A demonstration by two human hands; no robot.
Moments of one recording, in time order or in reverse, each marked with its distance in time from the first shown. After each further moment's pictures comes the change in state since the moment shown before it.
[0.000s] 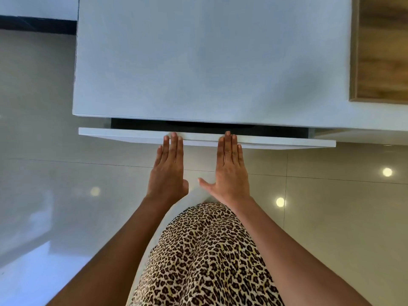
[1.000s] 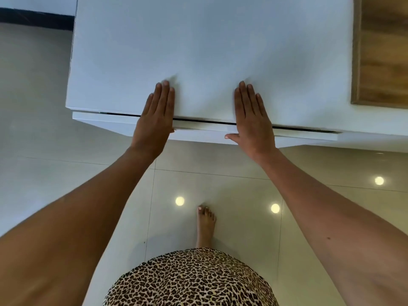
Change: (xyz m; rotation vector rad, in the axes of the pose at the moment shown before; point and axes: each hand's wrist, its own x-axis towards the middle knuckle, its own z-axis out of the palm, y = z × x) left_hand 0.079 -0.037 -0.036 0.243 0.265 0.124; right_hand 0.083 0.057 -0.054 -0.323 0.221 -0.164
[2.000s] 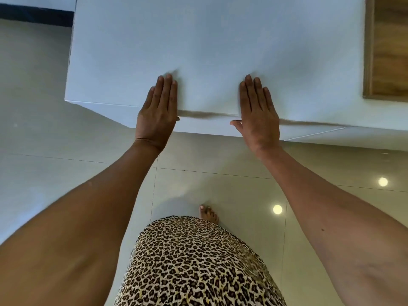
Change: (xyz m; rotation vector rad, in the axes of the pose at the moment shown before) left_hand 0.004 0.000 0.010 0.189 0.224 -0.053; right_hand 0.003 -0.006 0.010 -0.007 0.113 0.059
